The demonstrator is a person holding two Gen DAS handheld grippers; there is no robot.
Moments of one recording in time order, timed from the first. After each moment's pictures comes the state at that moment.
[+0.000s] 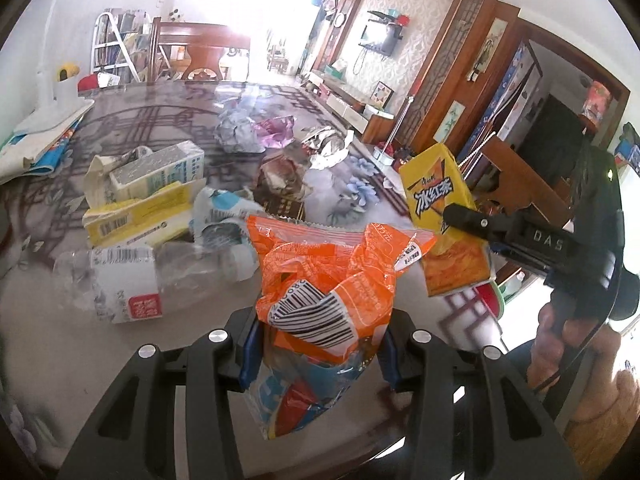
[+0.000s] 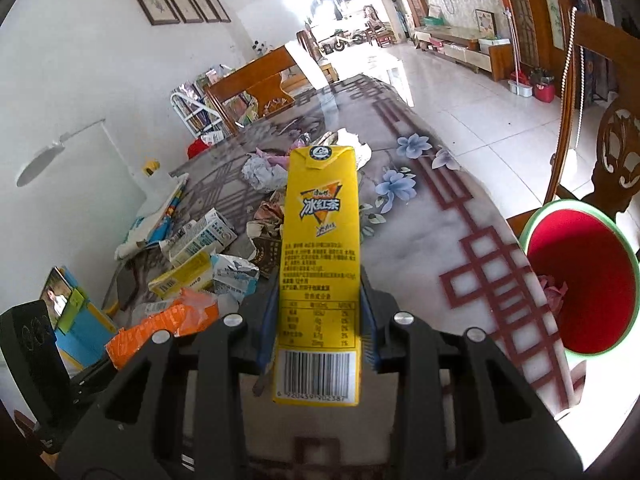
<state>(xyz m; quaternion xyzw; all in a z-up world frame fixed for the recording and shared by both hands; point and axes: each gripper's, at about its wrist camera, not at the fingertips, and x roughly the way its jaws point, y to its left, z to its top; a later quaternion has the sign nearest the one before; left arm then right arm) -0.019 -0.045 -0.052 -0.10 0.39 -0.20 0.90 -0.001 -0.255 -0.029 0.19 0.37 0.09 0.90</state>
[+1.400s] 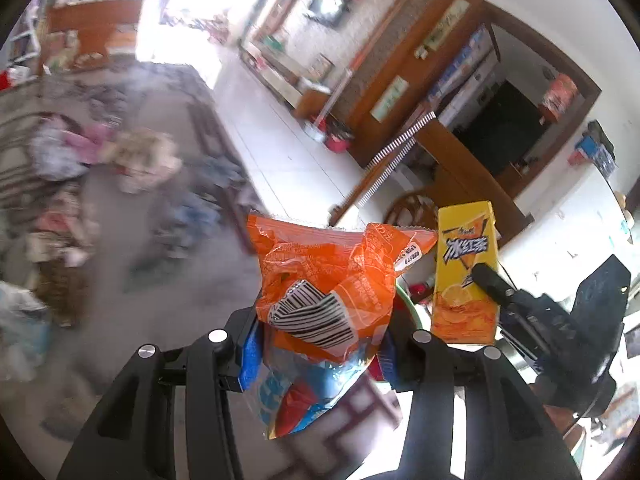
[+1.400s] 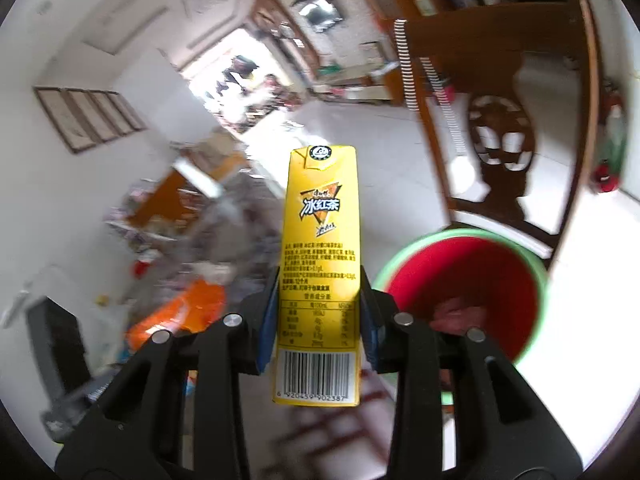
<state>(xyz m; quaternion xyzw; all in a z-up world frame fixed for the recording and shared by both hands) 0.073 -0.232 -0.039 -0.12 0.43 -0.32 0.84 -0.044 -0.457 -0.030 0.31 0.29 -0.09 0.90</state>
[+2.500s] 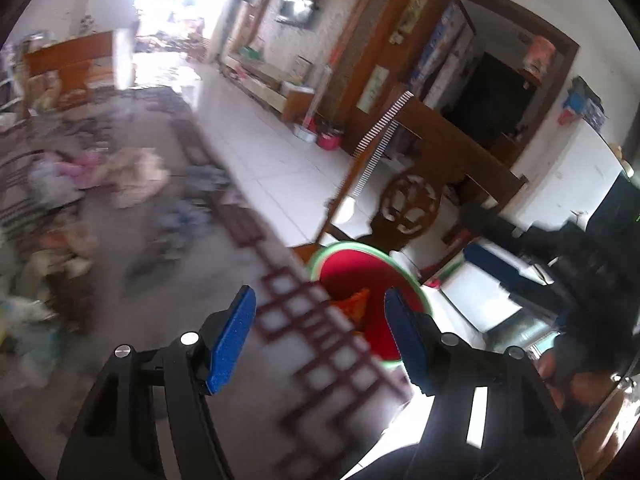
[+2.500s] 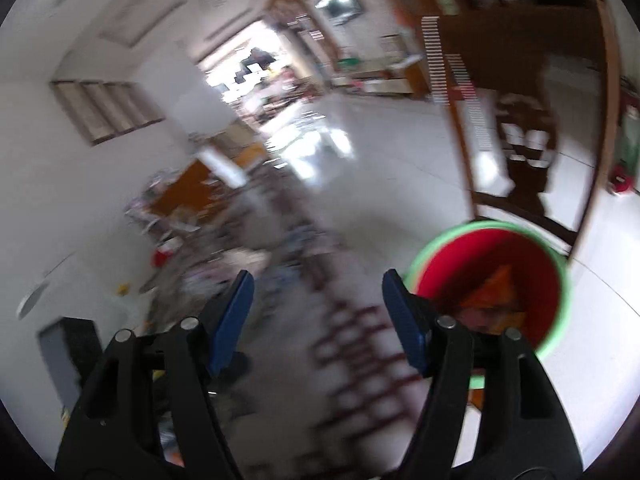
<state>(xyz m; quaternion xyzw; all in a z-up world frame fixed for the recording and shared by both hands) 0.037 -0.216 -0.028 -0.06 0.39 -0.32 0.86 -0.038 -0.378 0.012 0.30 0.28 0.01 0.91</state>
